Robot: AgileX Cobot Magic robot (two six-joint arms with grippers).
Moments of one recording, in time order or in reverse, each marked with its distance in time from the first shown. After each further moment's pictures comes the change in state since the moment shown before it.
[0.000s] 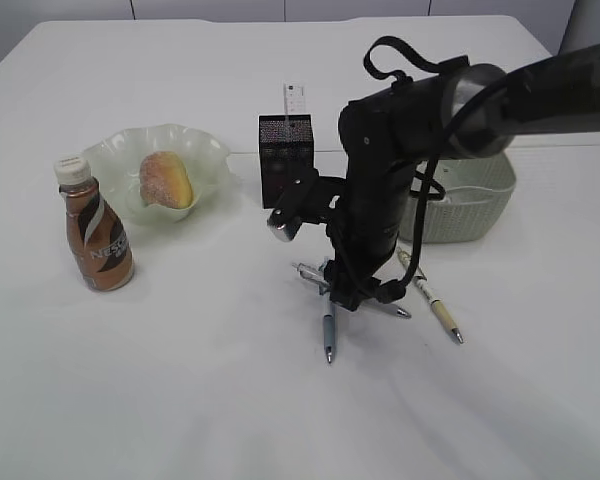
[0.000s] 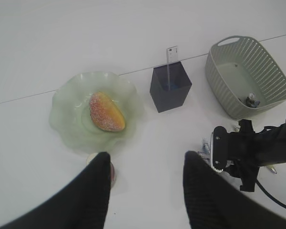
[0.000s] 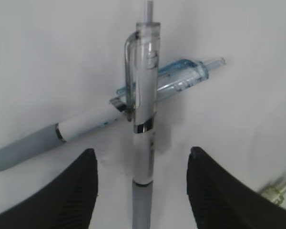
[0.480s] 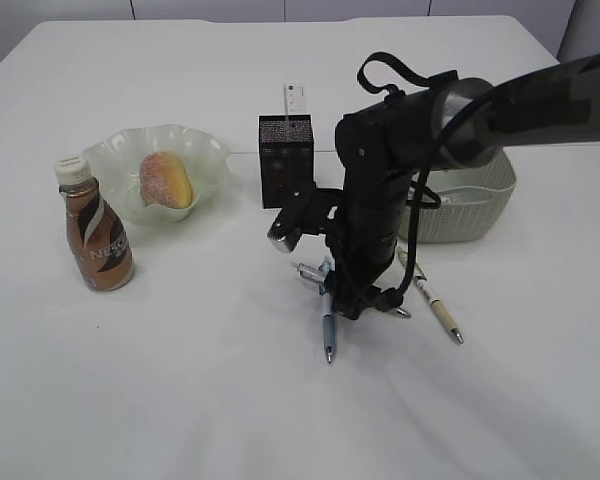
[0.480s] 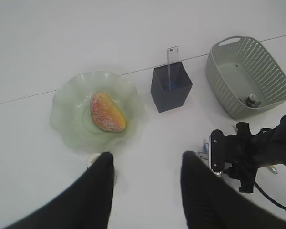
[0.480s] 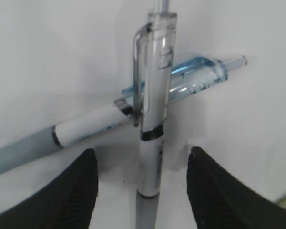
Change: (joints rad) left arm 0.000 0.000 0.000 0.002 0.000 0.000; right arm 0.000 0.037 -0.011 0.000 0.006 -0.023
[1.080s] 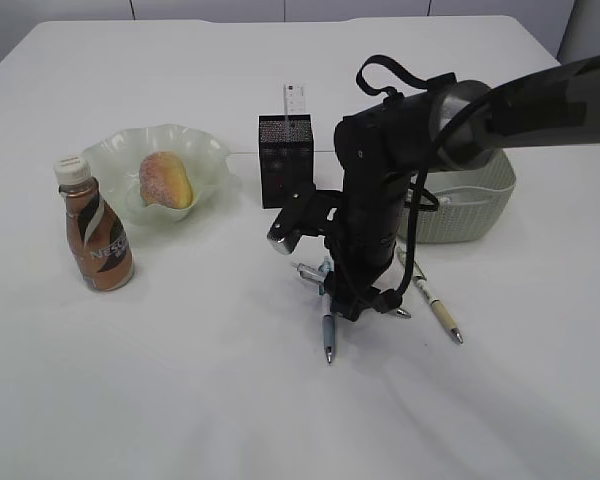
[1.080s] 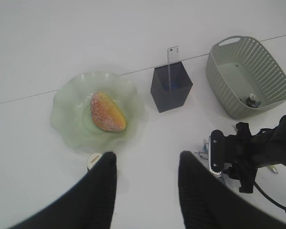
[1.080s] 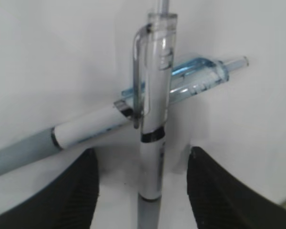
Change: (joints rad) left arm 0.000 0.000 0.000 0.000 0.000 0.000; right arm 0.000 0.007 -0.002 0.000 0.000 -0.002
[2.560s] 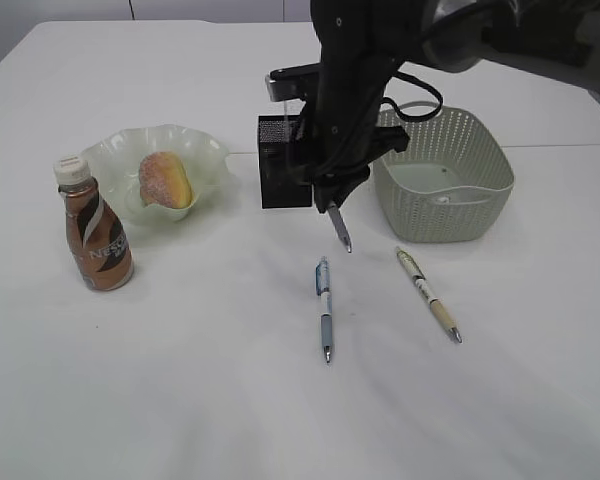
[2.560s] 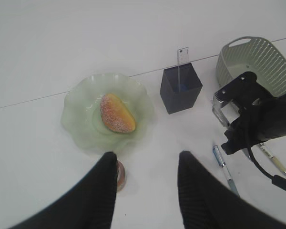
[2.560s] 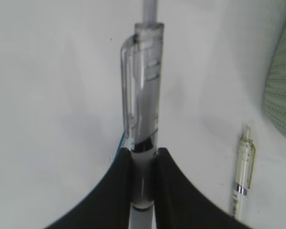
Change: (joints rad) left arm 0.000 0.000 0.000 0.039 0.000 0.000; right arm 0.003 0.031 -0.447 0.006 0.309 0.798
